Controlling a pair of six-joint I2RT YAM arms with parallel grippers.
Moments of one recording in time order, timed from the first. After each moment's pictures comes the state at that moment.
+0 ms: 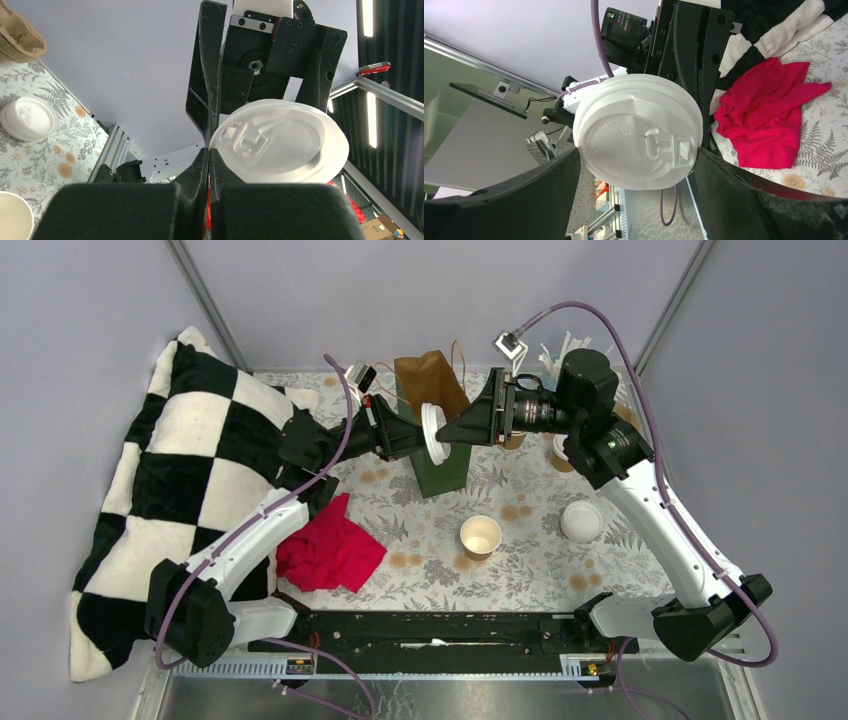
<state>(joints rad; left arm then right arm) -0.49 1.22 0.93 0.71 0.83 -1.47 0.54 1.28 1.49 -0.27 -0.90 0.87</state>
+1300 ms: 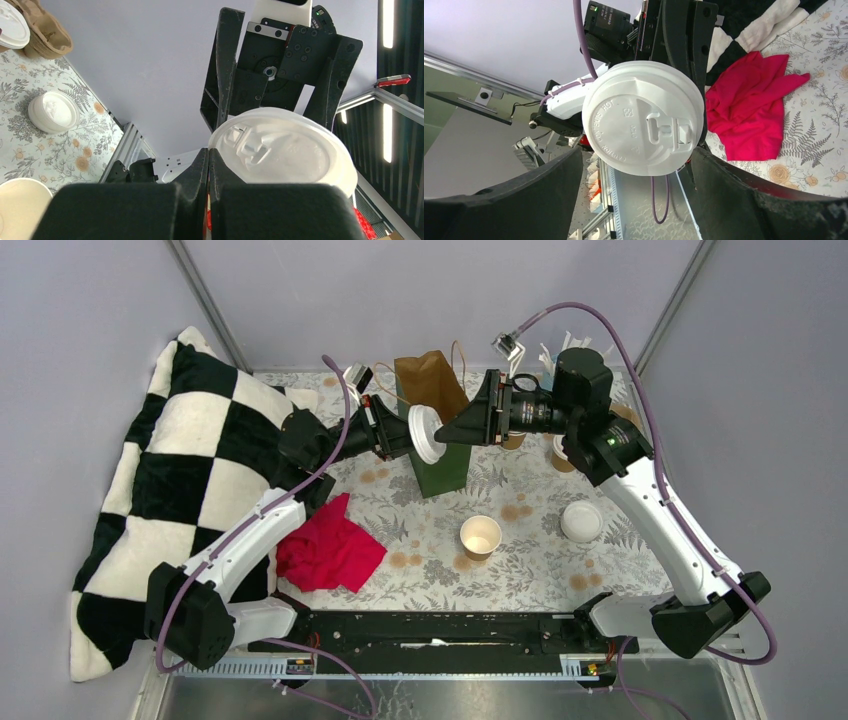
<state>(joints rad) -0.46 1.21 0.93 0.60 0.83 -1.42 0.54 1.29 1.52 -0.37 -0.85 0.81</state>
